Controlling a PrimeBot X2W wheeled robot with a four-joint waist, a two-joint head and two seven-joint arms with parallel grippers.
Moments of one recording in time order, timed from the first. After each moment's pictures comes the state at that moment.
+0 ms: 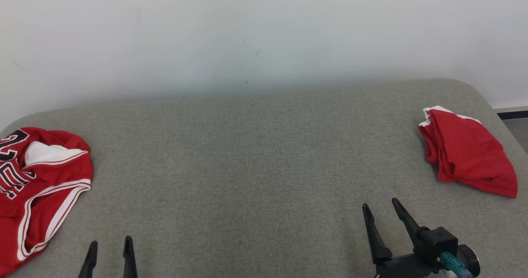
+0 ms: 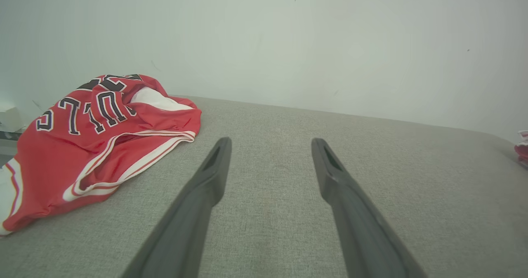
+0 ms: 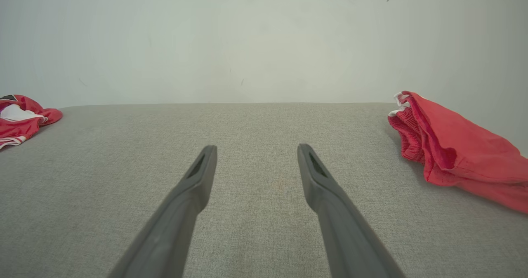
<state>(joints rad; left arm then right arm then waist) 0.13 0.05 0.09 0.08 -0.18 -0.06 -0.26 -0.11 -0.08 0.13 0.38 0.12 0.13 -0.24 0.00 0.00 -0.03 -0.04</state>
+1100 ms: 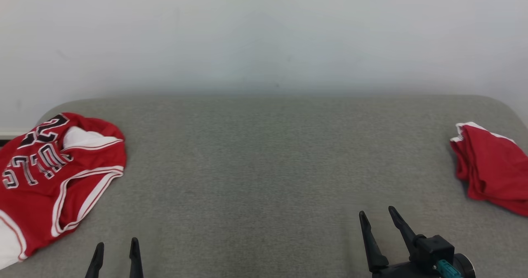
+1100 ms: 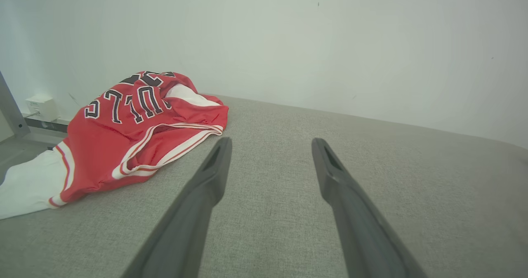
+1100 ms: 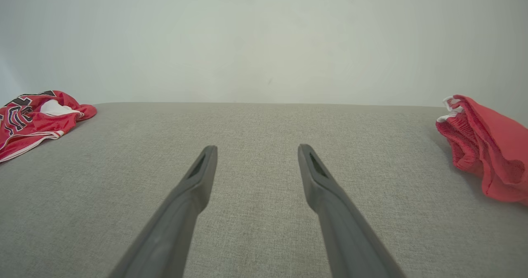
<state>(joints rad) 0.13 0.05 0.06 0.08 -0.18 -0.04 -0.26 -0.08 -0.05 0.12 0.37 0.12 0.13 -0.25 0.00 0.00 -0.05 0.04</state>
